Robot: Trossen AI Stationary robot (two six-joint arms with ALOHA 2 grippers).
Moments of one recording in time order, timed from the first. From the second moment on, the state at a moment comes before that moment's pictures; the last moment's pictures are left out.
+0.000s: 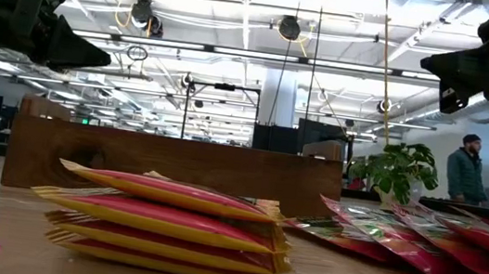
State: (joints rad) left arm -0.03 0.18 0.02 0.08 -0.38 0.02; right arm 0.11 0.09 0.01 0.13 0.10 0.13
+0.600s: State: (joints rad) left arm -0.03 0.18 0.02 0.08 -0.38 0.02; right arm 0.11 0.09 0.01 0.15 0.10 0.22
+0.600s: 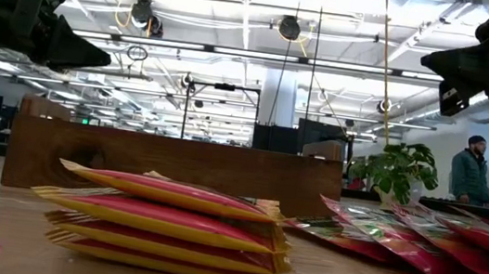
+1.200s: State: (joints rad) left arm -0.03 0.18 0.02 0.15 -0.37 0.02; right arm 0.14 0.15 0.08 -0.07 -0.07 0.17
